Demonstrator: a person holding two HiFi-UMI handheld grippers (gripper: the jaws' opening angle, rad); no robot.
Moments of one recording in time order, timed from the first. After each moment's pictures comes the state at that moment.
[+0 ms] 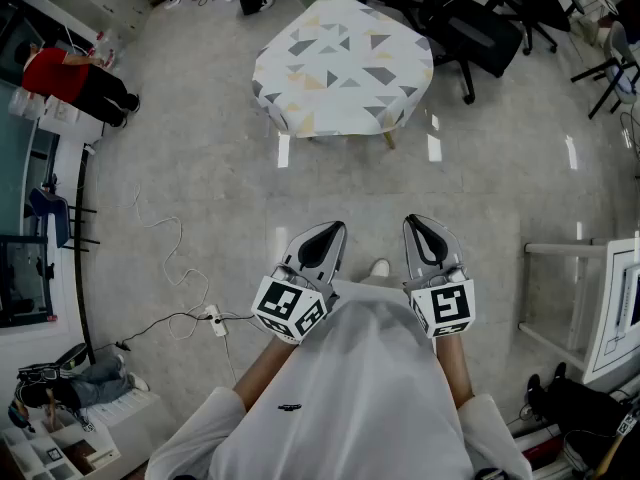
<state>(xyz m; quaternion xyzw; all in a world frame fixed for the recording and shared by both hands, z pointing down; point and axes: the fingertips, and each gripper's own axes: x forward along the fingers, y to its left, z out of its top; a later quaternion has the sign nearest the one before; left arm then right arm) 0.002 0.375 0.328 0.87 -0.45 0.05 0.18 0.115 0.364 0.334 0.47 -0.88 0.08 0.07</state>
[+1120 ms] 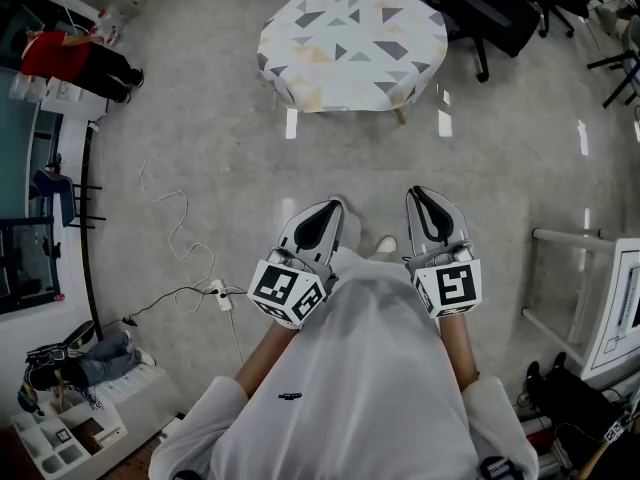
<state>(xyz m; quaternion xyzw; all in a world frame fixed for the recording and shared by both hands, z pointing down) -0.015 0.363 0.334 0.86 -0.48 0.05 0.20 0.105 0.339 0.331 0.46 -0.88 0.08 0.03</state>
